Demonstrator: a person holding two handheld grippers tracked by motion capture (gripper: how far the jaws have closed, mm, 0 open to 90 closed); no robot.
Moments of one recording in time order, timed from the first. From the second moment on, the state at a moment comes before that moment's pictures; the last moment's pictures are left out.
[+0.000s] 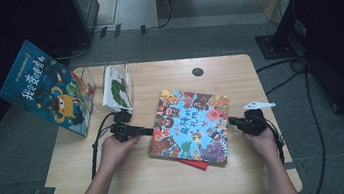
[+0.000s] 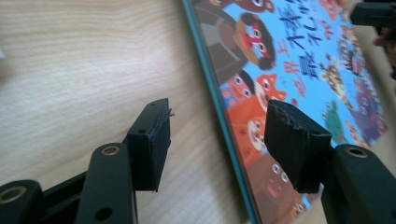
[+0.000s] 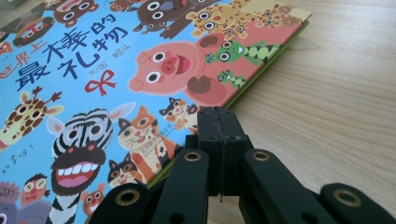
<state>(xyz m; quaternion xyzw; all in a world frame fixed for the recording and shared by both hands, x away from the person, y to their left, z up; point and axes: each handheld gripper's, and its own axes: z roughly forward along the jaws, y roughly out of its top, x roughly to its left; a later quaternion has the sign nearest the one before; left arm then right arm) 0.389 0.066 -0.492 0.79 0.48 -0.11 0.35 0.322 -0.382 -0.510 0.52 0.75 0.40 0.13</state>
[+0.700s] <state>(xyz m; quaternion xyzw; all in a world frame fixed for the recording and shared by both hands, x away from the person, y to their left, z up) 0.408 0.045 -0.493 0.80 0.47 -0.12 0.35 0.324 -0.379 -0.513 0.51 0.75 0.41 0.12</state>
